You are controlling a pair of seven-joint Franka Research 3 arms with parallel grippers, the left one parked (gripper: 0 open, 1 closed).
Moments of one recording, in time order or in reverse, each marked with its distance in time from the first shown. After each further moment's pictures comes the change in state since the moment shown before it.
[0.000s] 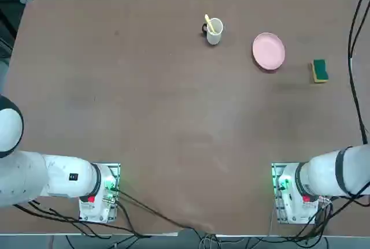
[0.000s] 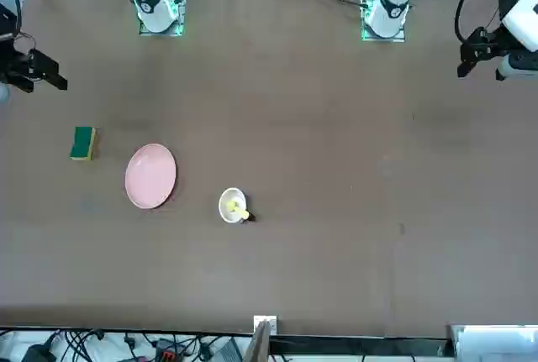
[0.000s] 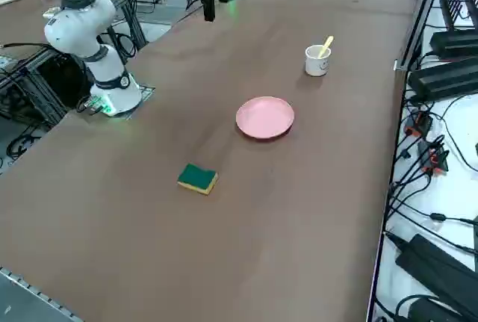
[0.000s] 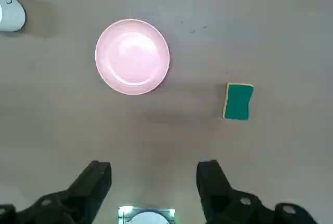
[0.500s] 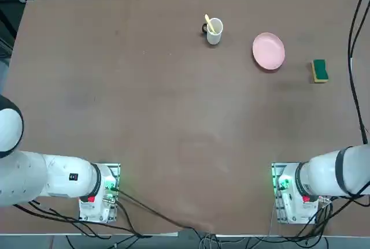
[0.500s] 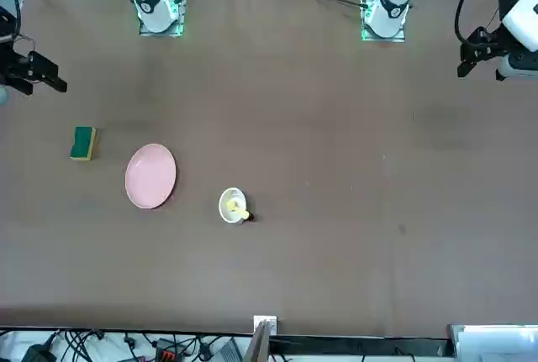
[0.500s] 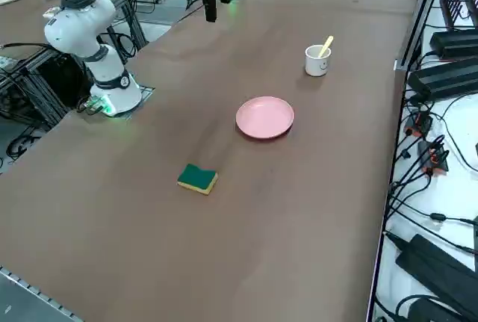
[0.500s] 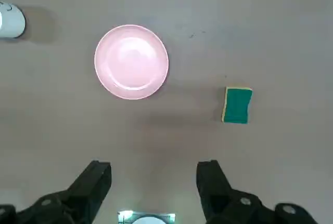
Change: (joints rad) arm 0.000 0.007 -0.001 0.005 0.000 0.020 0.011
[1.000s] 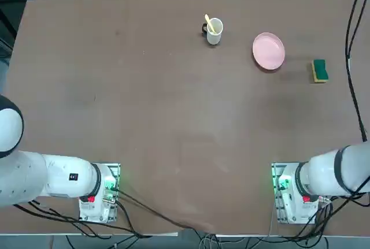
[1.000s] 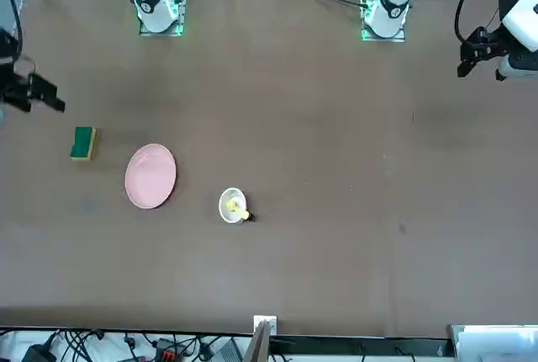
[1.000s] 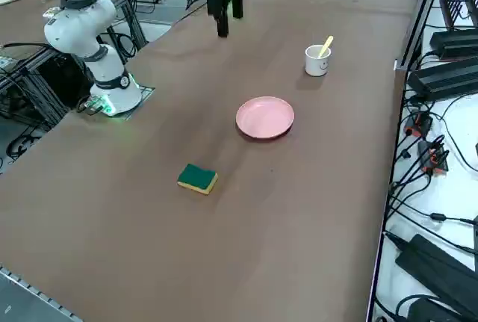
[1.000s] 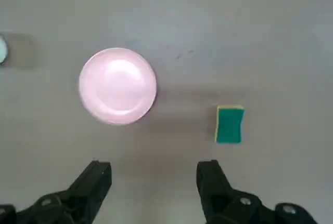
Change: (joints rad) arm -0.034 0.081 -0.014 -0.022 -0.013 0.158 -0.001
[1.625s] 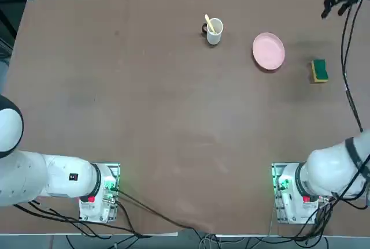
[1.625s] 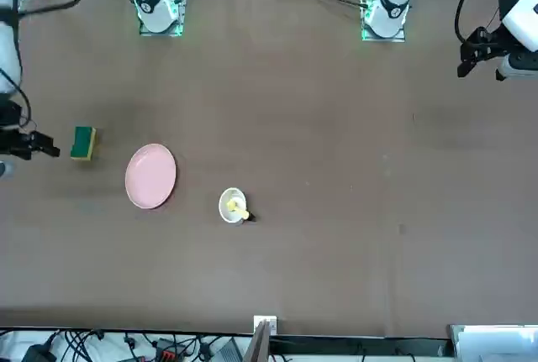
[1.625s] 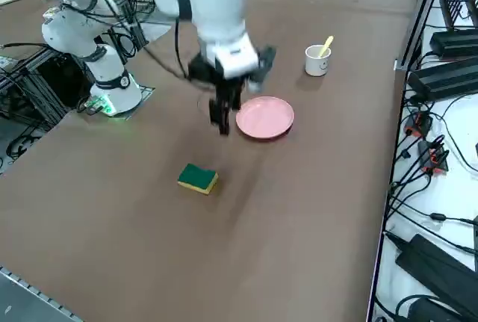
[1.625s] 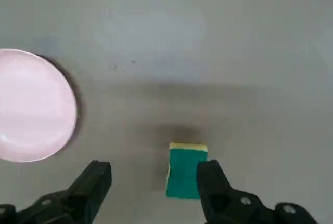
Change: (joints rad) arm -0.179 0.180 -0.008 -0.219 0.002 0.409 -0.251
